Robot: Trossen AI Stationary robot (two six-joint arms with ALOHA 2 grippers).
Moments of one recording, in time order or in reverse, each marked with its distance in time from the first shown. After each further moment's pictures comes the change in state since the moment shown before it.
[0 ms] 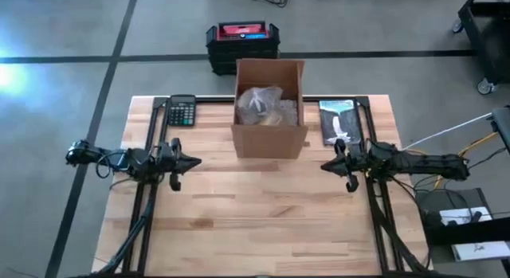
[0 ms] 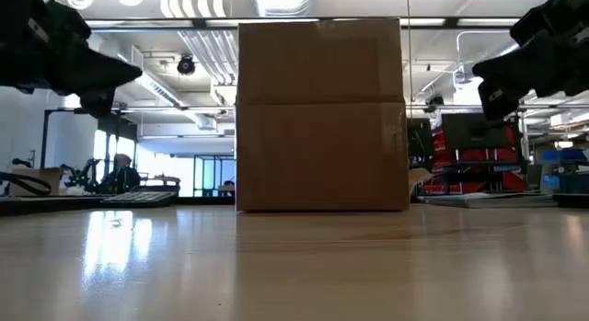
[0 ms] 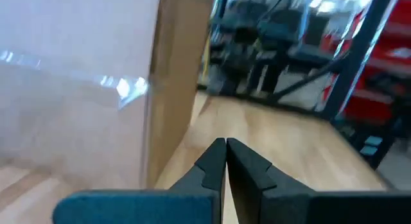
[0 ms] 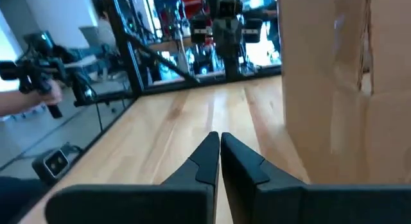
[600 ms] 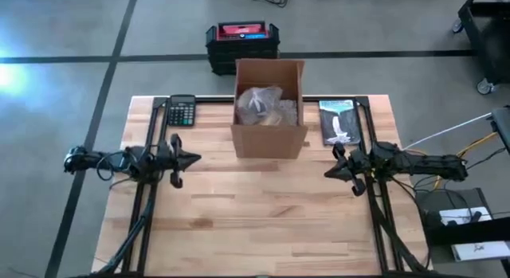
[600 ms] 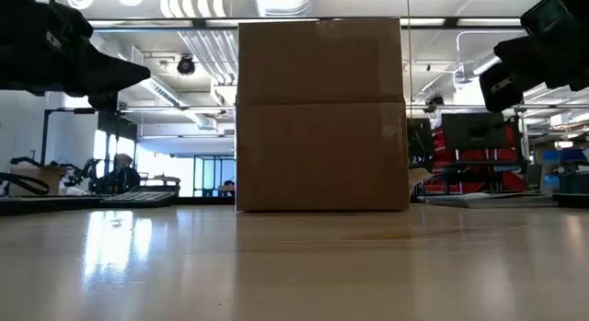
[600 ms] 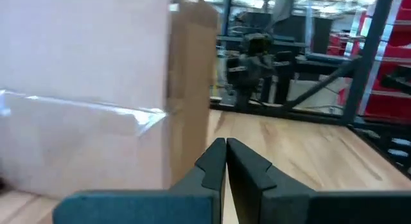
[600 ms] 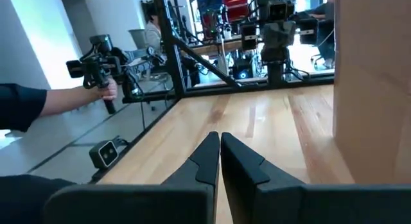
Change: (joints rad) left arm 0.153 -0.005 -0.013 0.028 0.096 0.091; right arm 0.000 -0.010 -0.001 0.019 -0.164 0.003
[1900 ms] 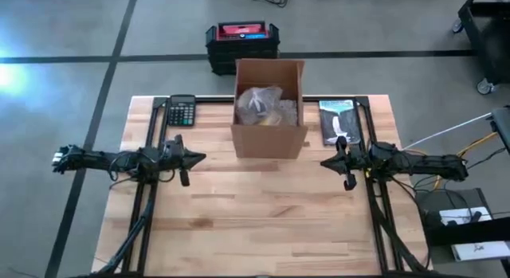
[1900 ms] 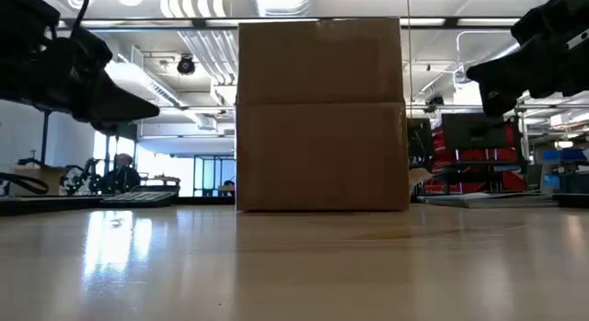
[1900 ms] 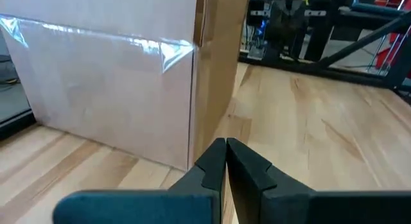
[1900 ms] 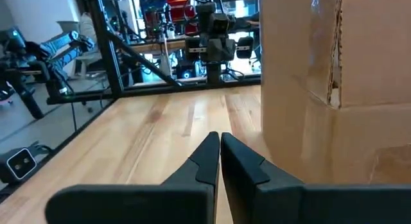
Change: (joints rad) left arm 0.028 0.241 -0.001 0.005 -0.049 -0.068; right arm 0.000 0.009 -0.001 -0.028 0.243 -0.083
